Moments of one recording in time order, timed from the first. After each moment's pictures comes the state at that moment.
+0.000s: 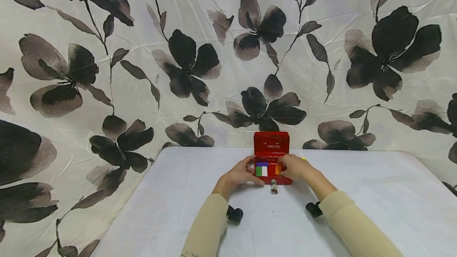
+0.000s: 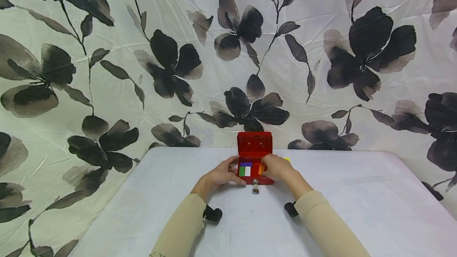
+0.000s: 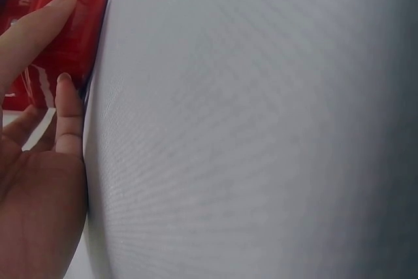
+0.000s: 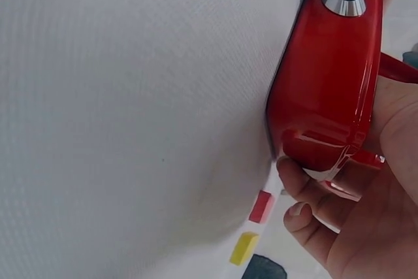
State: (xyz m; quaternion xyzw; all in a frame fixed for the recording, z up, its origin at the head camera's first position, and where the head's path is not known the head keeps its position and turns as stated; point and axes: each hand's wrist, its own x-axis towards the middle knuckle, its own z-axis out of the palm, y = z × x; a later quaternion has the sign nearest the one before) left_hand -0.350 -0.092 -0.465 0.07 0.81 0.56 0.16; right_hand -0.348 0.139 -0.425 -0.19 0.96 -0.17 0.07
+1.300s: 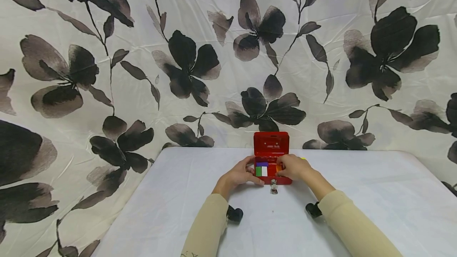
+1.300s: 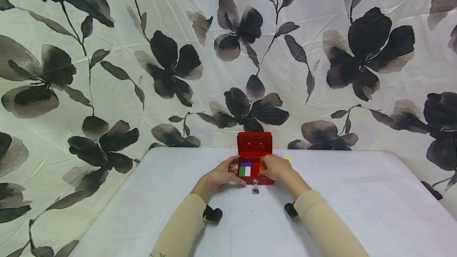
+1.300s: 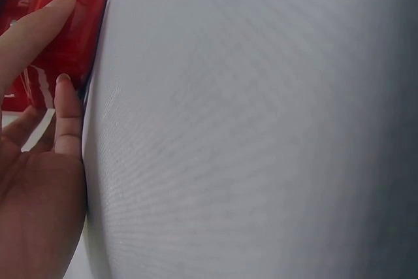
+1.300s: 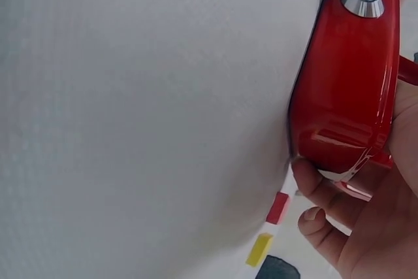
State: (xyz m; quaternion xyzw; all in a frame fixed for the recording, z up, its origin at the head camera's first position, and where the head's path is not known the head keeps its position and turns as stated) left_hand -0.349 -0.092 -0.463 0.07 0.81 0.56 0.16; right_hand -0.351 0.138 -0.431 -0.18 0.97 -0.16 0.06
